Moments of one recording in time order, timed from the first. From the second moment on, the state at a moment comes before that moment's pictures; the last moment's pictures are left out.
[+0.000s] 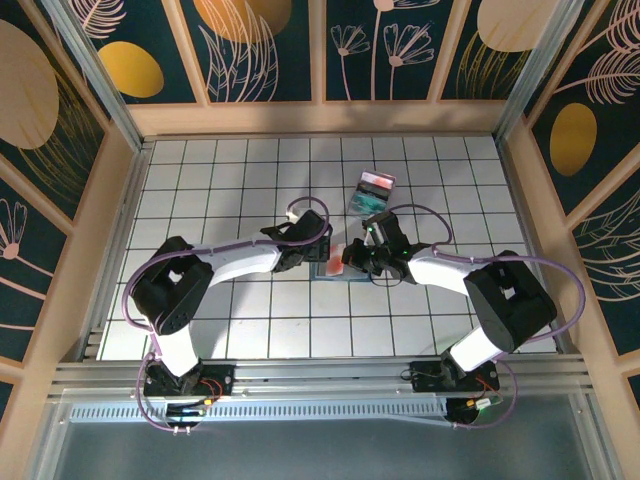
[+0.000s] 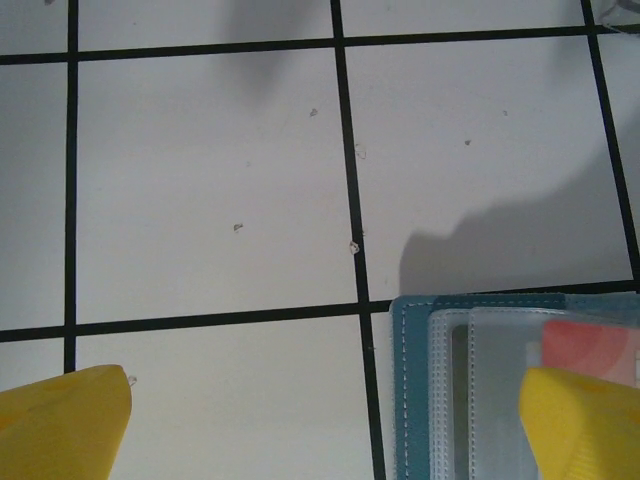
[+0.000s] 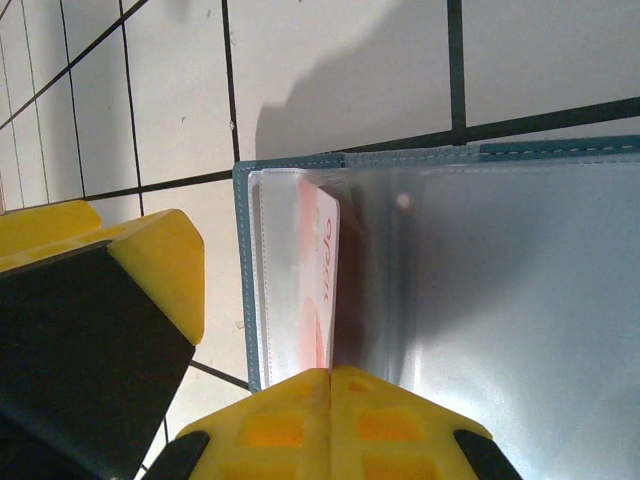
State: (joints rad) left arm -0.81 1.80 1.09 -0.35 -0.35 -0.68; right arm 0.60 1.54 0.68 0.03 -0.33 0.86
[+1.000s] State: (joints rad) left arm -0.82 1.87 1.08 -0.30 -0.30 -0.67; right arm 0.60 1.59 0.65 0.16 -0.36 0.89
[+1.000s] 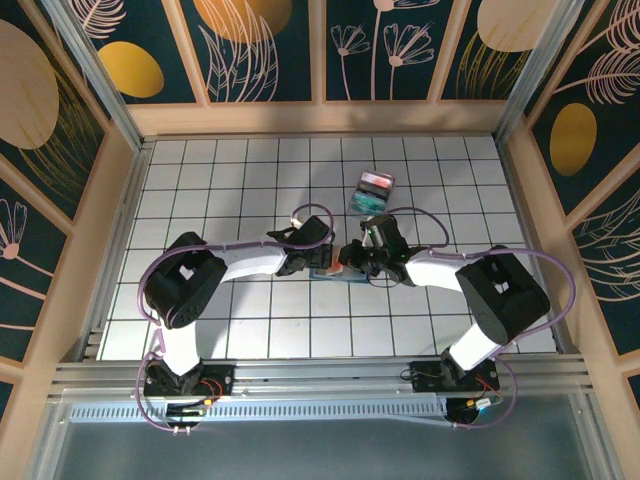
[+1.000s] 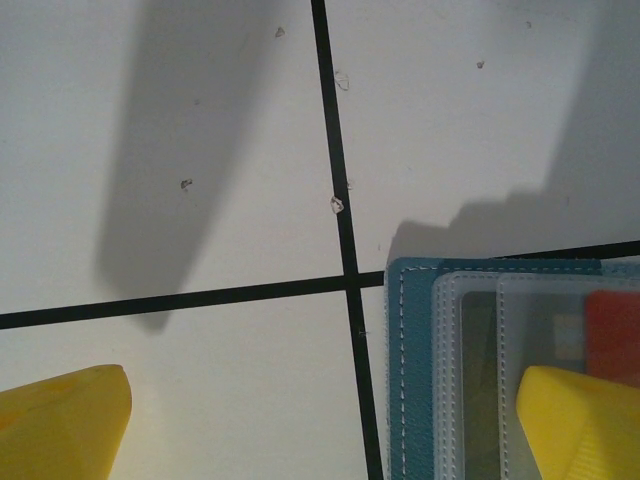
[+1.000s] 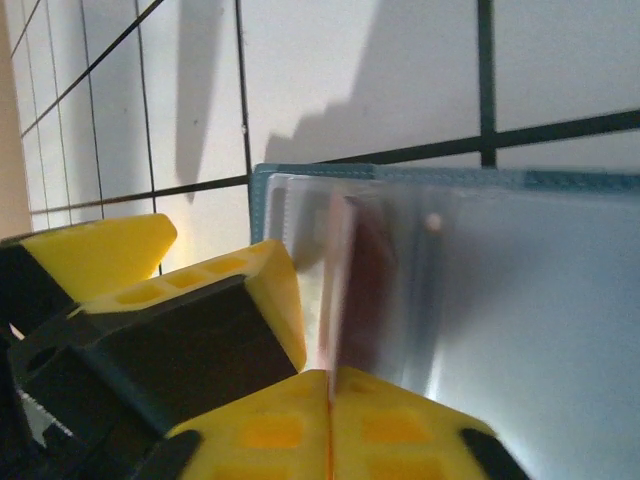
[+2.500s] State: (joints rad) left arm -0.75 1.66 1.11 -0.31 -0.49 -0.60; right arm 0.33 1.42 1.16 -0.34 -0.03 0.22
